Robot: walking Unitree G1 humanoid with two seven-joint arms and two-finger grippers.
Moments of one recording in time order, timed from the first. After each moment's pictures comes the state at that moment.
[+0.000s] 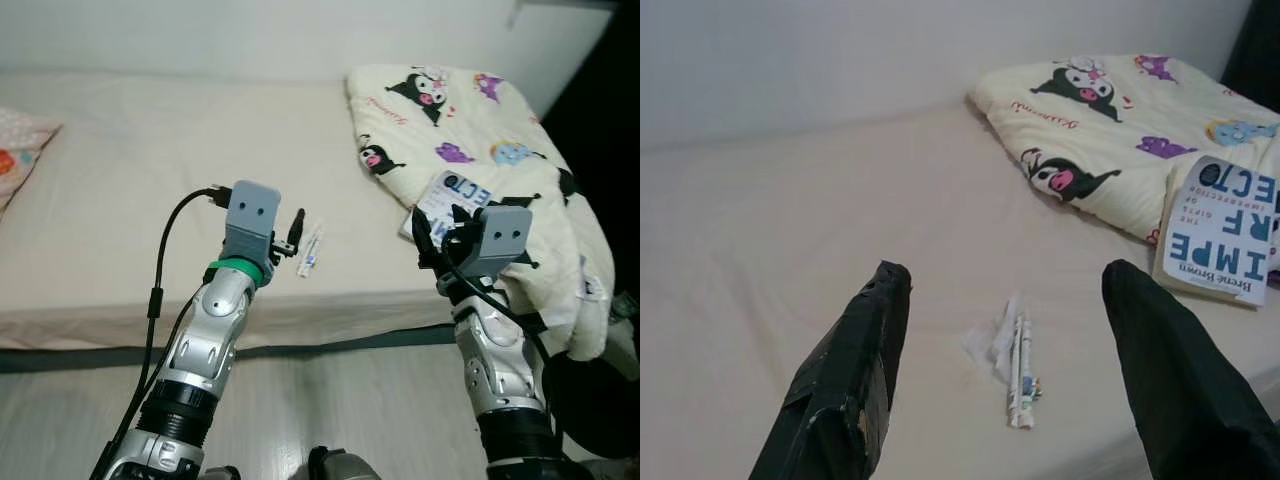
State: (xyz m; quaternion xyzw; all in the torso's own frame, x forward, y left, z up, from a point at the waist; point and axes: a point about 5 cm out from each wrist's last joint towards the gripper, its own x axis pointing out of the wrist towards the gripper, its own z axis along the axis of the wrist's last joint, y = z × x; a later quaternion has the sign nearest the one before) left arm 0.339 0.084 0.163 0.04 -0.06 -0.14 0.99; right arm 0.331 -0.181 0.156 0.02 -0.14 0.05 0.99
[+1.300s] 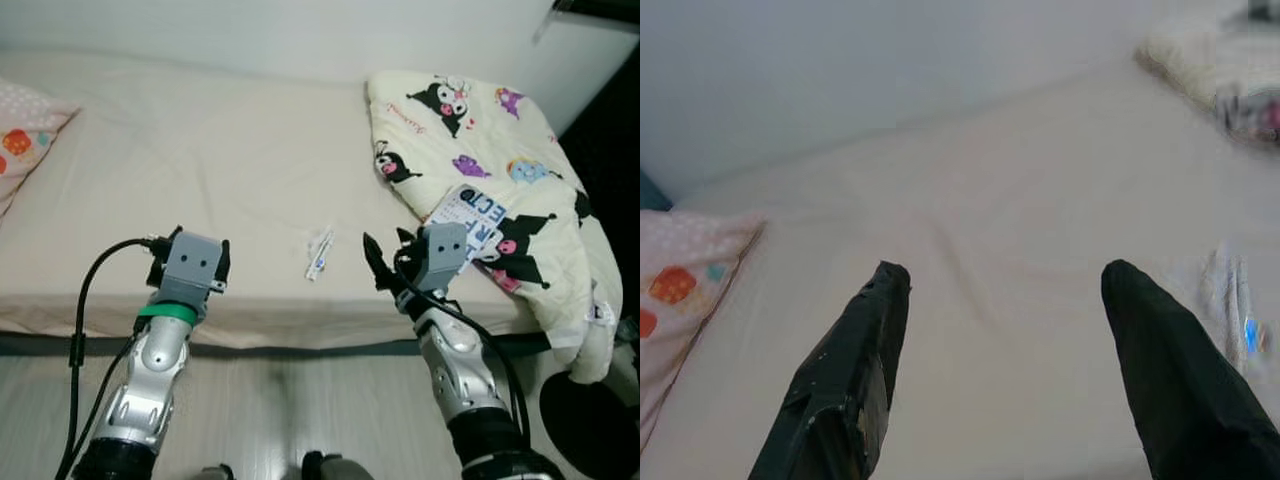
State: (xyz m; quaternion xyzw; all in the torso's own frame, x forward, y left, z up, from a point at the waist) left arm 0.314 0.147 0.132 0.17 -0.09 -0.01 0.98; right arm 0.331 -0.148 0.117 0.03 -0.06 0.12 0.99
